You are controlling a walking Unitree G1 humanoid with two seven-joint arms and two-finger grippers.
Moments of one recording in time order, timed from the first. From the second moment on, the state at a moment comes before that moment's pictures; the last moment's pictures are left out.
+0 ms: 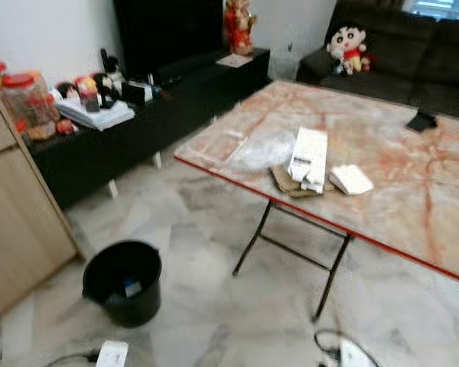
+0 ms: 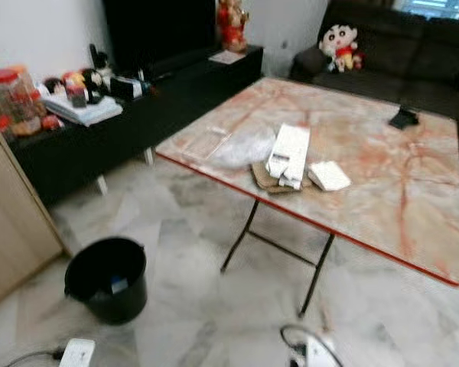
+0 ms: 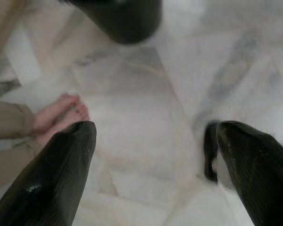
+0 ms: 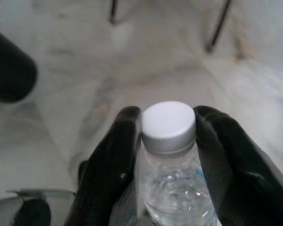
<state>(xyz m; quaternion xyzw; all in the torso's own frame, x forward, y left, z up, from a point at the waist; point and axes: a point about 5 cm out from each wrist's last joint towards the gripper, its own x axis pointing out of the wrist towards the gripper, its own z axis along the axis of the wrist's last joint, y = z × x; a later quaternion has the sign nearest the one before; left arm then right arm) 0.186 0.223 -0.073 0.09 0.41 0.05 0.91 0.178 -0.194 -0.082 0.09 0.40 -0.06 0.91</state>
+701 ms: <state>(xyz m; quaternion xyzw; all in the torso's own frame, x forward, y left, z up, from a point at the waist) 0.187 0.205 -0.076 0.08 0.40 0.04 0.91 0.152 -0.216 -0.090 0.06 0.44 -0.09 0.89</state>
